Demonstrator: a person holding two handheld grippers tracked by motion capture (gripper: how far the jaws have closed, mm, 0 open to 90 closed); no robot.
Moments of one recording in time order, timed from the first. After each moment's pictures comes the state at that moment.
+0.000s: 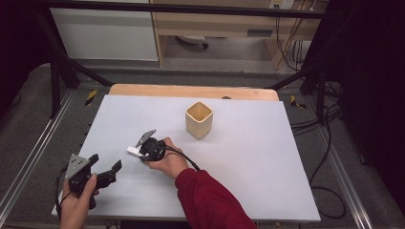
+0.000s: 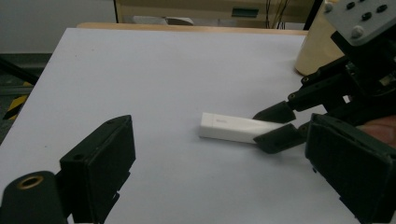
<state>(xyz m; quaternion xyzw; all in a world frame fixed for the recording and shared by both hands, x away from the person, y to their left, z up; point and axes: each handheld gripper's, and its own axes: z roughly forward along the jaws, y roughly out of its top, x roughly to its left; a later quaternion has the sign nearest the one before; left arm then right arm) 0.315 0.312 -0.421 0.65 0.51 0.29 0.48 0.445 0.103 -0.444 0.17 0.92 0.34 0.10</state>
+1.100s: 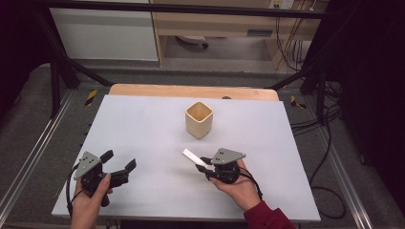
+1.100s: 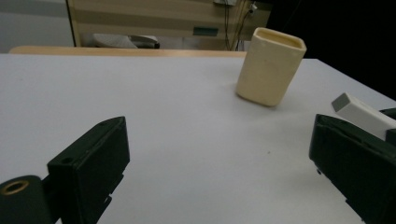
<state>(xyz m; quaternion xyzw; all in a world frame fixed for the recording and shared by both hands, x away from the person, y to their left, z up) 0.316 0.267 -0.397 0.65 0.47 0.25 0.54 0.360 -0.111 -0.415 0.24 0.83 0.48 0.16</state>
